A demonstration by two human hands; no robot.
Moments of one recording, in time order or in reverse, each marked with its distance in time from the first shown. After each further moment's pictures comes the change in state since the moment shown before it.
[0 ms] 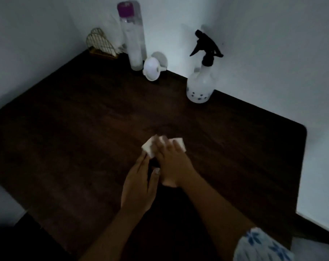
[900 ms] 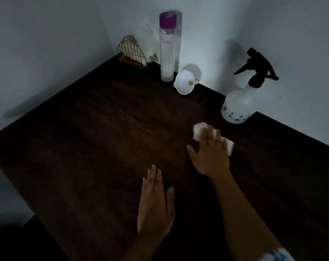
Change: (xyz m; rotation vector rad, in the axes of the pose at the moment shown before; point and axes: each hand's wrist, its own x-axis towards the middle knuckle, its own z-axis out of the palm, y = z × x) left_hand 0.022 -0.039 -0.011 0.049 0.034 -0.083; right_hand 0.084 0.027 -0.020 0.095 0.119 0.511
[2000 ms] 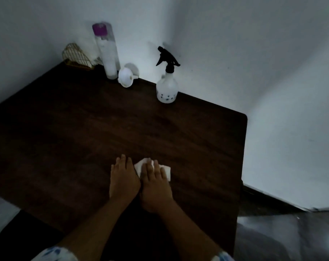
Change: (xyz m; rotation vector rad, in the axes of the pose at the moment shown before) left_hand -0.052 0.039 0.004 0.448 -0.257 0.094; right_hand -0.218 0.002 0.027 0.091 -0.137 -0.162
